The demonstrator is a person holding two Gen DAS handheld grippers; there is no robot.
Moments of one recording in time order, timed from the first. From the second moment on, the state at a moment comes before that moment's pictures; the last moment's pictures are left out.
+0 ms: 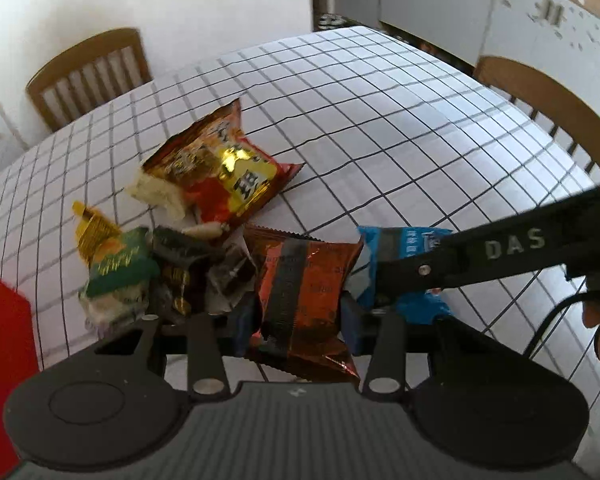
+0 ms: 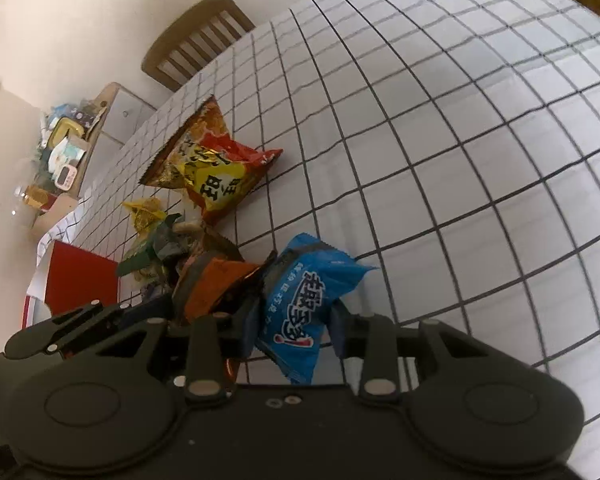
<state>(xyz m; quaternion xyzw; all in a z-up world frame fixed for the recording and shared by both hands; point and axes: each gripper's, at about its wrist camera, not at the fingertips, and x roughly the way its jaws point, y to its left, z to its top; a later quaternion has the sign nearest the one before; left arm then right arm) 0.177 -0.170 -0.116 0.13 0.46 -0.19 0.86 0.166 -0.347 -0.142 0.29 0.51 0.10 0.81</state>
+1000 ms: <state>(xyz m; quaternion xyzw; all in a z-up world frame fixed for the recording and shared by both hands) 0.084 0.108 0.001 -0.06 0.38 0.10 0.92 0.159 -0.067 -0.011 0.05 0.42 0.36 0.83</state>
